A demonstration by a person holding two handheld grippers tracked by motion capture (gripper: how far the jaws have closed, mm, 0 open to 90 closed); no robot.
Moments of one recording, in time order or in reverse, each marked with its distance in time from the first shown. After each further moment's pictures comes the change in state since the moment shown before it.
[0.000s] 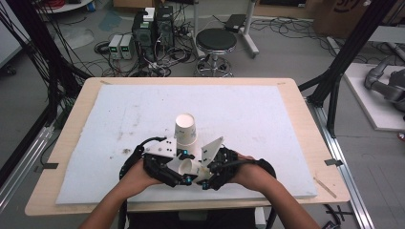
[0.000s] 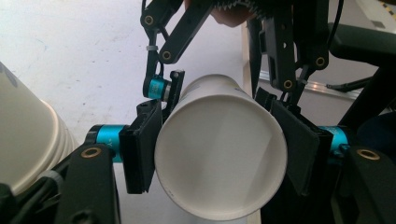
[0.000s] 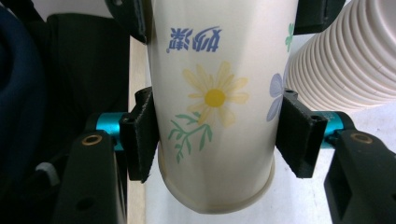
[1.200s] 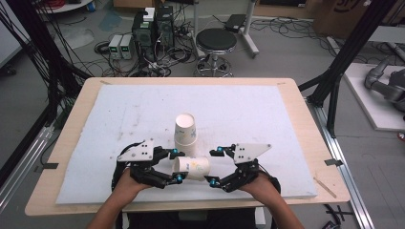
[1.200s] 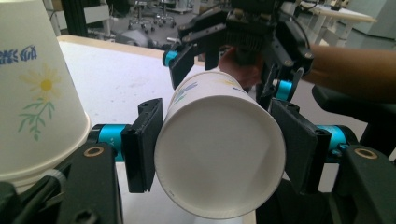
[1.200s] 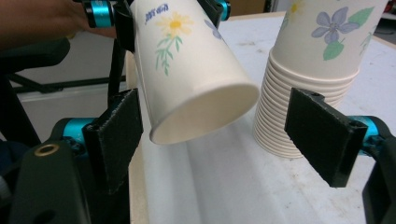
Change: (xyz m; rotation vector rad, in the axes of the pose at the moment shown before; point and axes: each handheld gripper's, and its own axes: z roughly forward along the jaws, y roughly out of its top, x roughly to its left) left arm -0.005 -0.035 -0.024 -0.320 0.039 -0.058; right arm 0.013 -0.065 -0.012 -0.581 -0.096 0.235
